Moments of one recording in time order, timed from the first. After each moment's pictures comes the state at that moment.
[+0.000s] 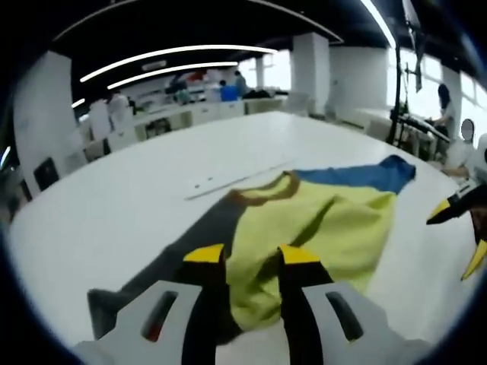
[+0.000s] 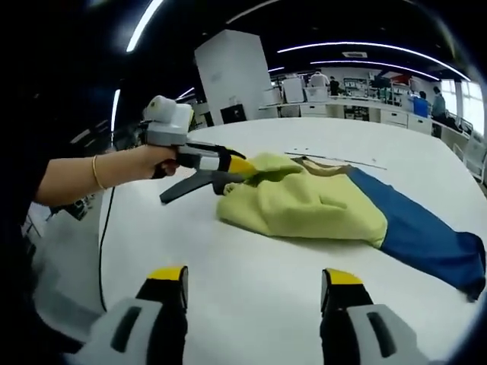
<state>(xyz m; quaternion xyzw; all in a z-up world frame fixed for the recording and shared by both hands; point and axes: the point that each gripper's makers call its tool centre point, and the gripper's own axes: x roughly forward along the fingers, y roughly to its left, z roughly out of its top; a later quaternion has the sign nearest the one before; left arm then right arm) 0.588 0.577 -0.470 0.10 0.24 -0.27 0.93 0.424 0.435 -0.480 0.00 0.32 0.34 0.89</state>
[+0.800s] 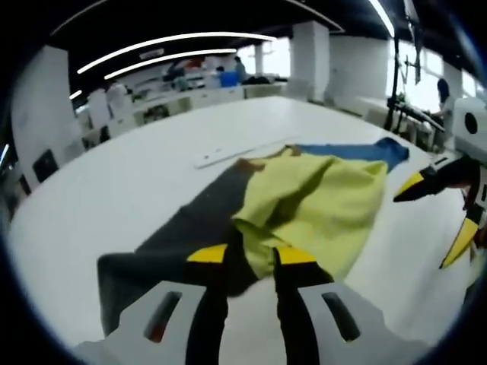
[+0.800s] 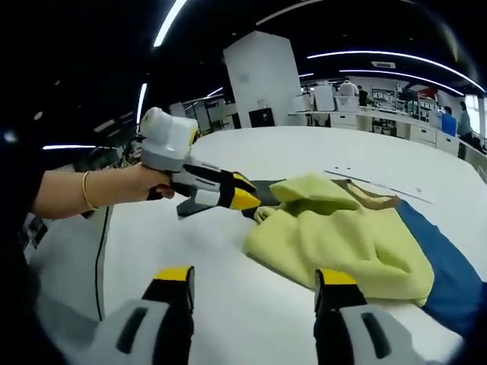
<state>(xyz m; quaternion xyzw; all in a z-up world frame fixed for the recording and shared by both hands) 0.563 0.609 -0.495 0.10 0.28 -0.28 0.91 0.459 0.510 -0.476 -0.02 0.29 0.41 0.86</state>
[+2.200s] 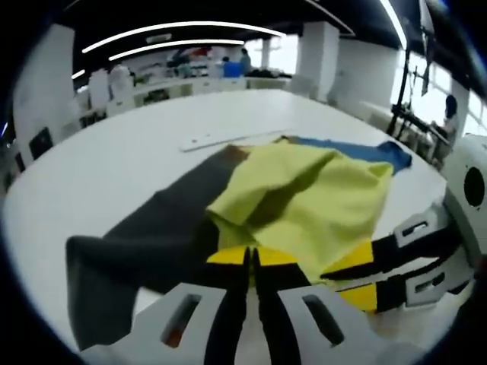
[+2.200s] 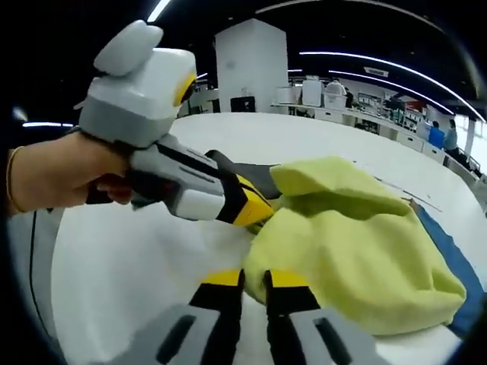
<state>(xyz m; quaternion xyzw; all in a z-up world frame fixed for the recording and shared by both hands) 0.565 0.588 -0.516 0.06 0.31 -0.27 0.91 0.504 0.559 -0.533 -0.06 0.30 0.33 0.89</state>
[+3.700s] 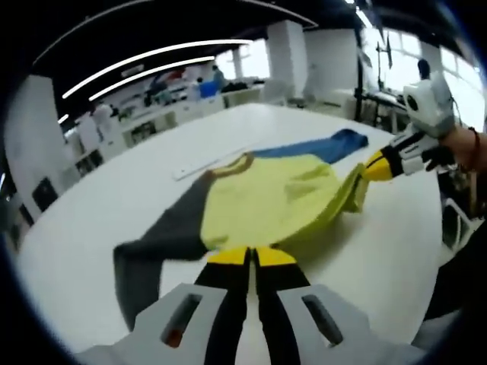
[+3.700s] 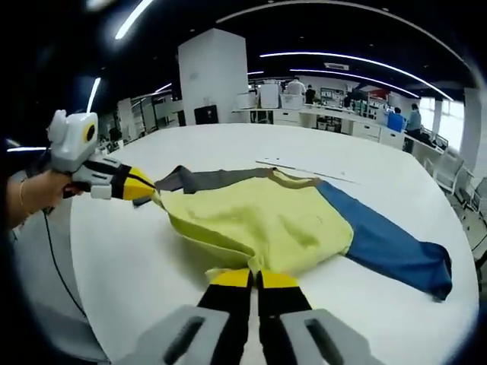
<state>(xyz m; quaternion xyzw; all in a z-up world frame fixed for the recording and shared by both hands) 0.450 0.595 -0.442 0.16 0.25 -0.31 0.90 0.424 0.403 -0.463 -0.05 0.30 0.24 0.92</state>
